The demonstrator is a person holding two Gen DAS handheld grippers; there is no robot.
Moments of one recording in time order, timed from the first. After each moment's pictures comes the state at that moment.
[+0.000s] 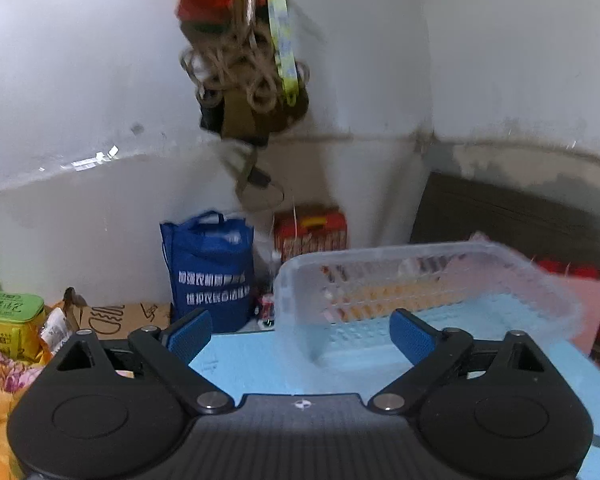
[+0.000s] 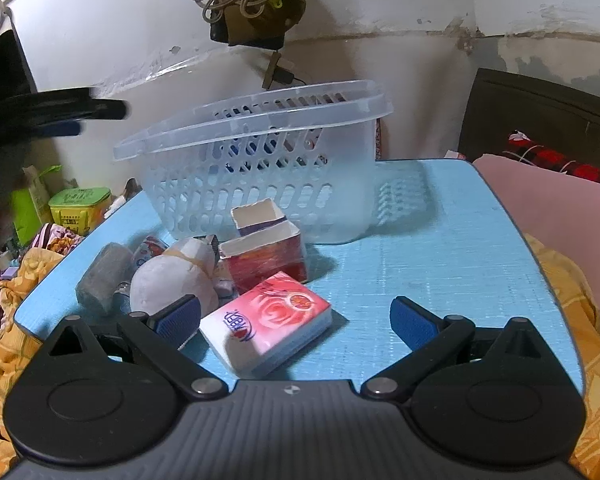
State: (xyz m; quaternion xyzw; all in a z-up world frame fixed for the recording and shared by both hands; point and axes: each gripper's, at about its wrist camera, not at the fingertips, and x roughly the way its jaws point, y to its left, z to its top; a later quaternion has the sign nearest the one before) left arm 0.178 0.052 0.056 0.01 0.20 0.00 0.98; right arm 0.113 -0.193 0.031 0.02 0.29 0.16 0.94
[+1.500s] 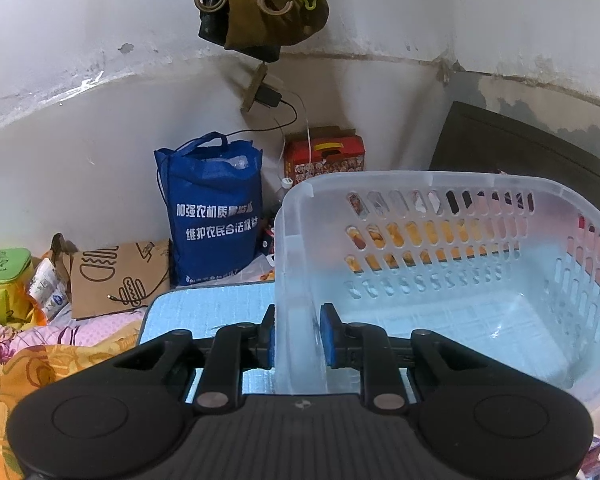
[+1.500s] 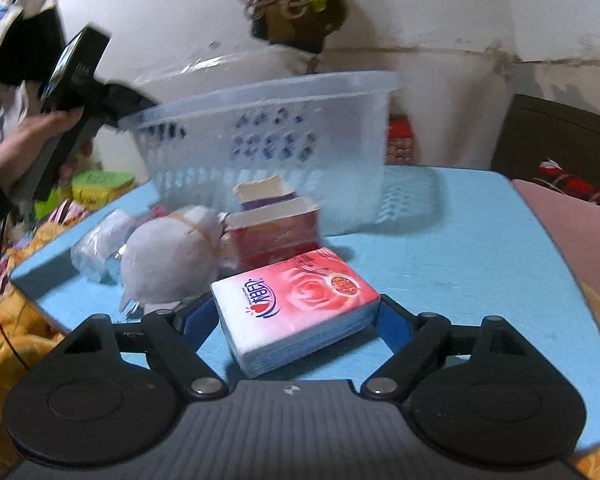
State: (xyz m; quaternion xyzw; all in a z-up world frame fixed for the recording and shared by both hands) left arm 0.247 0.082 0.015 0.00 0.30 0.01 0.96; right arm 0.121 -0.203 0.002 -0.01 0.25 0.21 0.95
